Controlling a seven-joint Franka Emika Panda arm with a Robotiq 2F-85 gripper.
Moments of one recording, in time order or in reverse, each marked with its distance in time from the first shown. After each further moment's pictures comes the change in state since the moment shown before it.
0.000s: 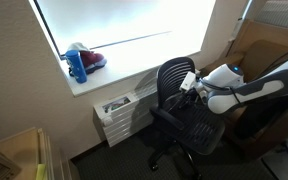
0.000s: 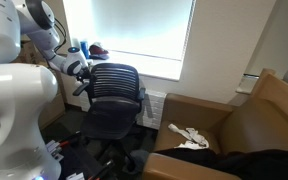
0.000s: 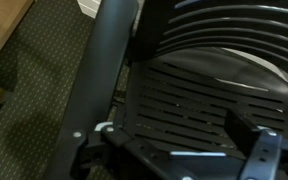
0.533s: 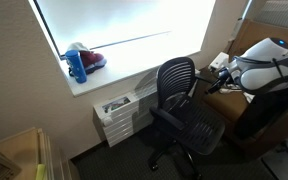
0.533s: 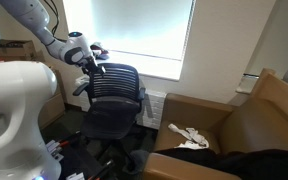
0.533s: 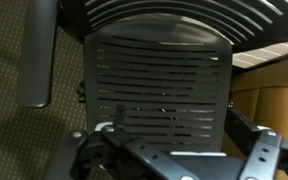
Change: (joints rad) arm 0.295 -0.331 -0.380 -0.434 0.133 -0.062 -0.008
